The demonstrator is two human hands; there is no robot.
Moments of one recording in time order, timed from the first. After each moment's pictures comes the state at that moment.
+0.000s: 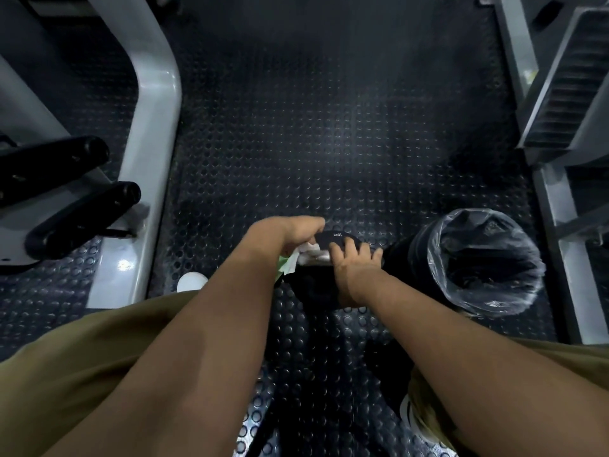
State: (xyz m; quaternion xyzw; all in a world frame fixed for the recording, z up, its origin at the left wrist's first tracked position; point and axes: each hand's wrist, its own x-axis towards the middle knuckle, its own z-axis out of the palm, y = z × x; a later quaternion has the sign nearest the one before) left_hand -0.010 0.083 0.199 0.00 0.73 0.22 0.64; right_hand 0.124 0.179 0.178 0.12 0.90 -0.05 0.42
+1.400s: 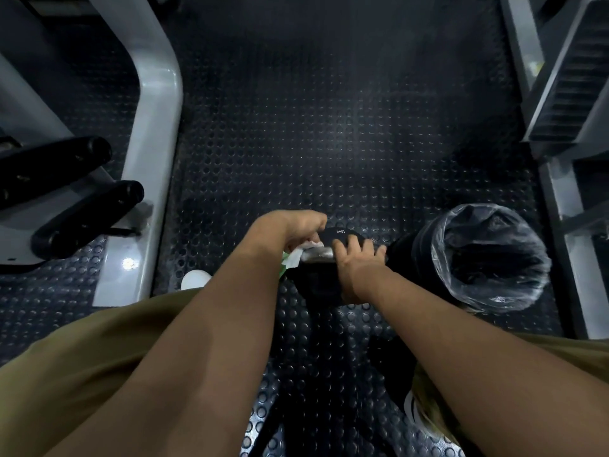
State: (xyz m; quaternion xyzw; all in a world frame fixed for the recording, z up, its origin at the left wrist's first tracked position) left_hand -0.018 0.081 0.180 0.01 0.73 0.19 0.66; right_hand 0.122 0.178 0.181 0.12 0.89 -0.05 0.43
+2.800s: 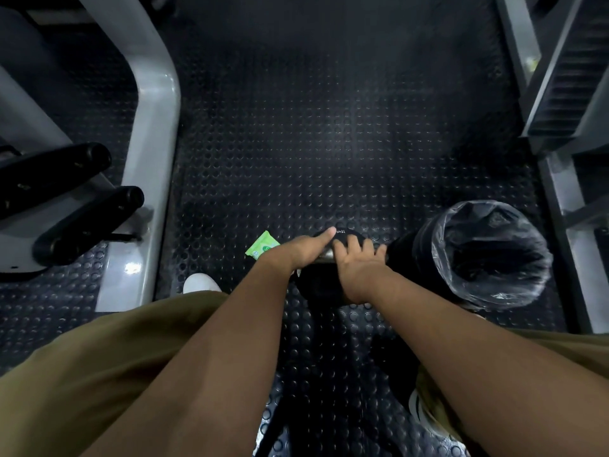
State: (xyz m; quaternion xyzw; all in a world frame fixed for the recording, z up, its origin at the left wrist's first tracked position) left_hand 0.025 0.071 0.165 0.00 0.80 0.23 0.56; right_hand 0.126 0.177 0.189 0.11 0.90 -0.05 0.41
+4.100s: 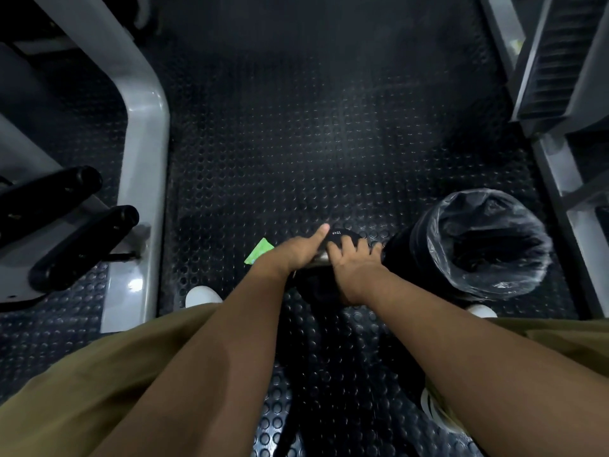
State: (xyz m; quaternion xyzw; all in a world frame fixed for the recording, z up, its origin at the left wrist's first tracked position) left_hand 0.022 0.079 0.171 0.05 0.83 0.17 0.53; right_hand 0.128 0.179 0.184 0.12 0.91 -0.07 0.40
